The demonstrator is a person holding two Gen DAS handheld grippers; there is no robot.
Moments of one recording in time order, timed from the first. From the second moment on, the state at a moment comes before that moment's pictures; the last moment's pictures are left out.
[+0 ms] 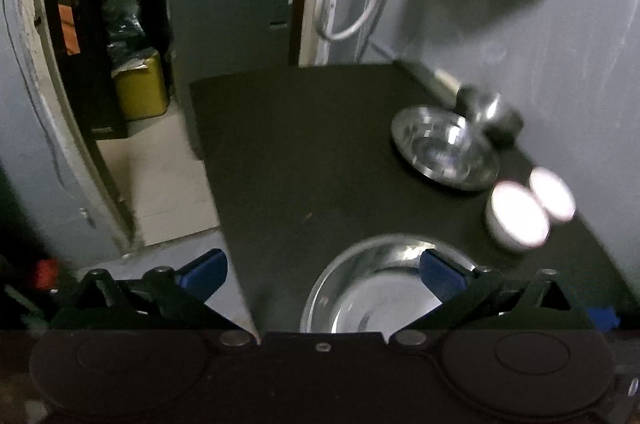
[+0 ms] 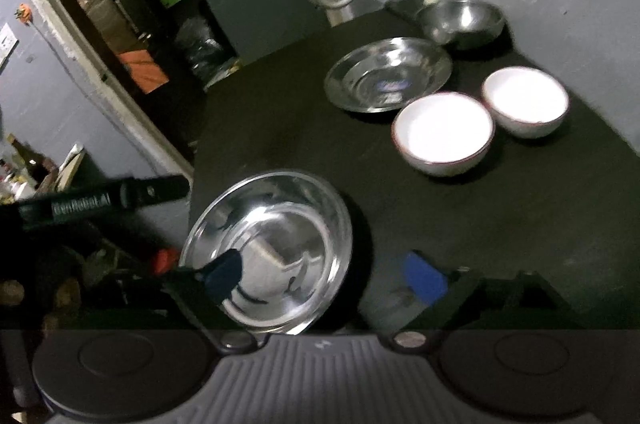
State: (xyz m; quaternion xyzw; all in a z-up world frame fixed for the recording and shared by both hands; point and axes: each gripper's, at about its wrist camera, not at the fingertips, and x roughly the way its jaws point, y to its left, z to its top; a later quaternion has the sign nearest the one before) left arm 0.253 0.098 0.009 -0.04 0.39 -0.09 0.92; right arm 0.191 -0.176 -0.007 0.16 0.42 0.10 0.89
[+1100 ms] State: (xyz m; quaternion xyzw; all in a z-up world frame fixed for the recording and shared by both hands) left arm 0.436 -0.009 -0.047 -0.07 0.41 -0.08 0.91; right arm 0.380 -0.271 -0.041 0.09 0.38 0.08 0.92
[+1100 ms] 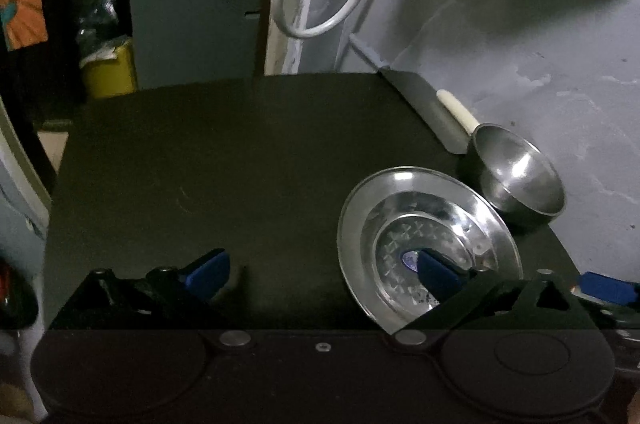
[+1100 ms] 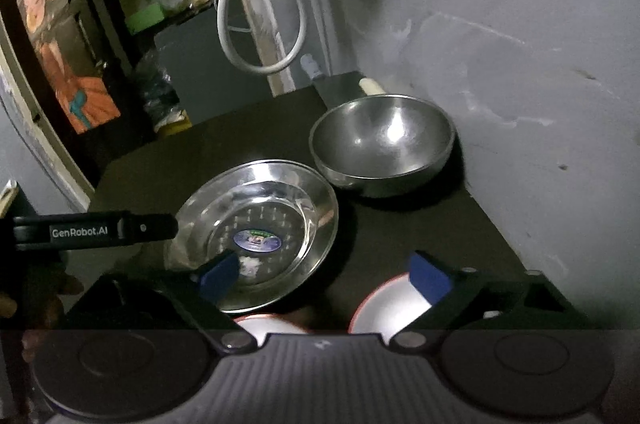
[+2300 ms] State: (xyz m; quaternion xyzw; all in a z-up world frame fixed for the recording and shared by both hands) left arm 0.434 0.003 -0.050 -0.11 0.42 -0.09 0.90; right arm 0.400 -0.244 -0.050 0.09 0.38 0.13 0.91
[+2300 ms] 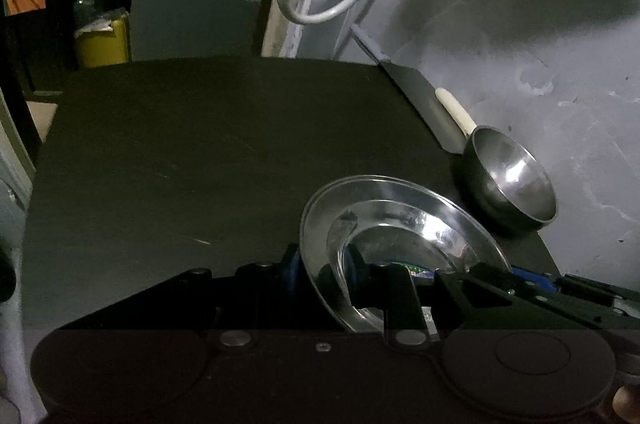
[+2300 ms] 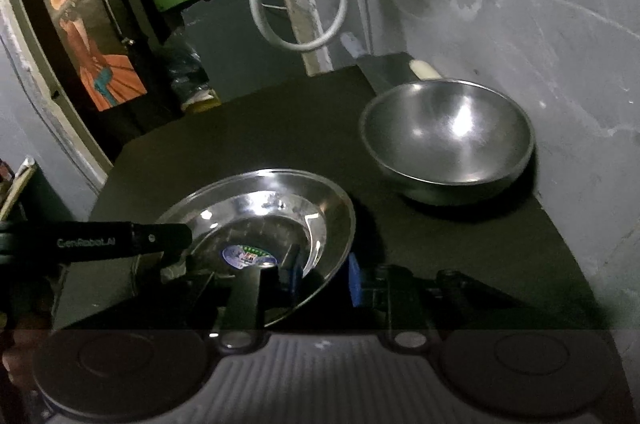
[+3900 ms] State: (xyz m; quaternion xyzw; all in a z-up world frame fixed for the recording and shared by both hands) left arm 0.249 0.095 -0.017 0.01 0.41 -0.14 0.90; right arm 0.201 -0.146 -0.019 0.09 0.39 0.15 0.90
